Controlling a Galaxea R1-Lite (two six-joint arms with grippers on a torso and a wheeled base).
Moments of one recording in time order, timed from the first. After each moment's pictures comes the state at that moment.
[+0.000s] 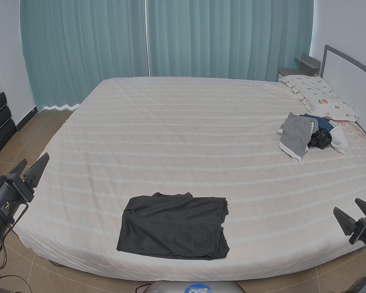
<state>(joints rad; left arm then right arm) 0.03 1.19 -0.13 -1.12 -0.15 -0.30 0.16 0.86 -0.02 -0.66 -0.03 0.13</state>
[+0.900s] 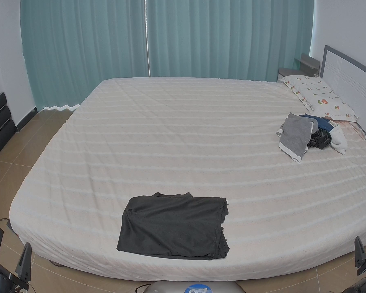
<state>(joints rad) 0.02 0.15 -0.02 -0.18 -0.03 -0.04 -0.11 0.11 -0.02 -0.05 -0.07 -0.07</state>
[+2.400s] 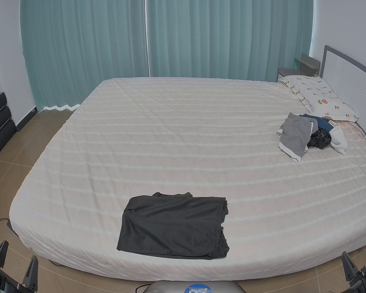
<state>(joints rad) 0.00 0.01 -0.02 0.01 0.01 -0.01 0.00 0.09 -0.02 0.02 0.06 -0.08</state>
